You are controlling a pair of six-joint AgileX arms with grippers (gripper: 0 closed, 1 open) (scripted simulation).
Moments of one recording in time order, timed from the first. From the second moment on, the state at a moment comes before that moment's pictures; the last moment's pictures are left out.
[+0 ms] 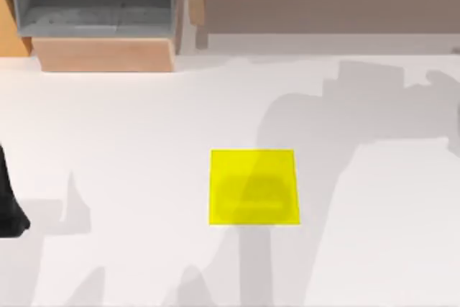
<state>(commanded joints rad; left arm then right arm) 0.00 0.00 0.00 0.00 0.00 0.00 -0.23 2.30 2.13 -1.38 0.02 0.66</state>
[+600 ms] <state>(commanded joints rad) 0.00 0.00 0.00 0.00 0.00 0.00 -0.02 2.32 2.19 -1.40 0.01 0.01</state>
